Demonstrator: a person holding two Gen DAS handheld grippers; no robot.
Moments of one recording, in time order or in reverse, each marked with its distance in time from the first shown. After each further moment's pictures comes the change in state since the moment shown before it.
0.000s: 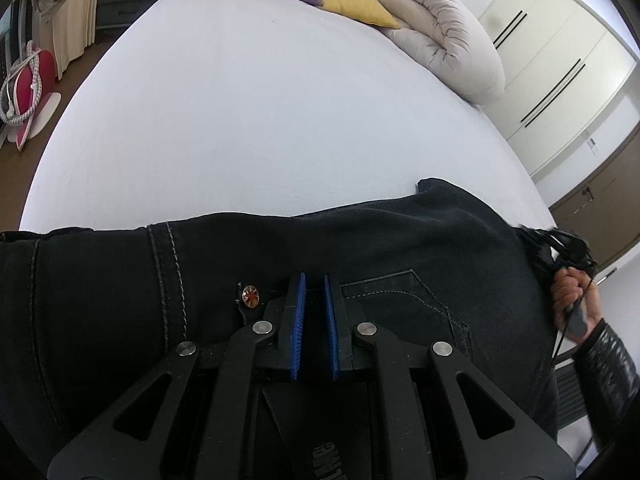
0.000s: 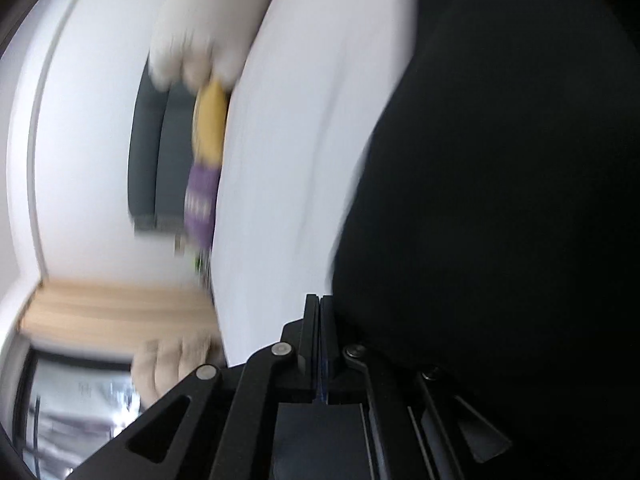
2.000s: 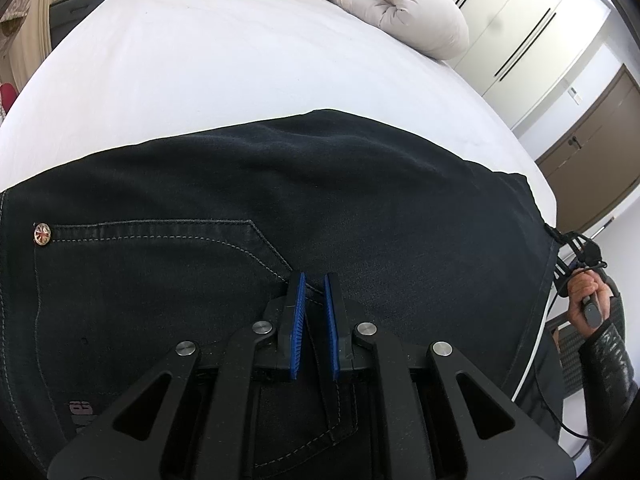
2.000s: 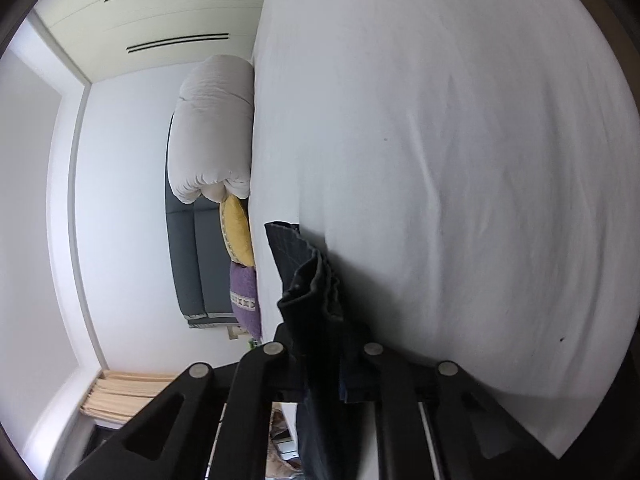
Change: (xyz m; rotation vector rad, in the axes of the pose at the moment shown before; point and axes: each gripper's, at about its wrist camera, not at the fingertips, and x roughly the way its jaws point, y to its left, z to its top) left arm 0.030 -0.101 -0.032 0.132 0.074 -0.041; right arm -0.141 -0.081 0.027 0.195 -0.202 0.179
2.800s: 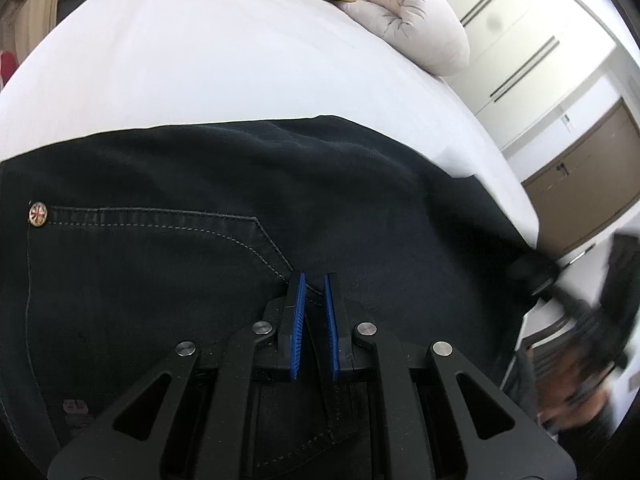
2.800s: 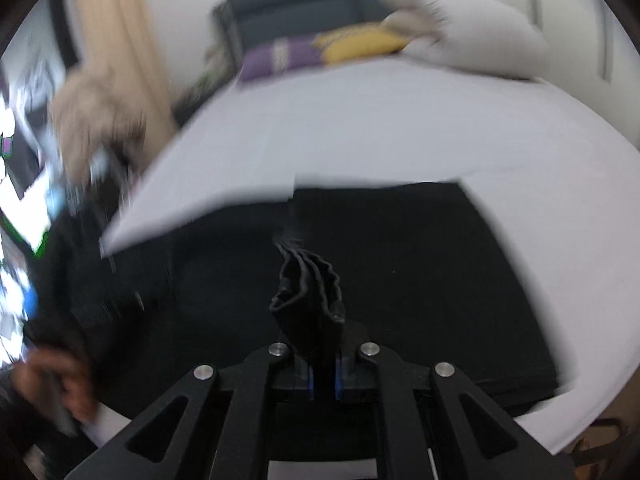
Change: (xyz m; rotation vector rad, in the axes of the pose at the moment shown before) left arm -0.014 0.035 0.001 -0.109 -0.005 -0.093; right arm 0.101 0.125 -0.346 -1.370 0.382 -0.453
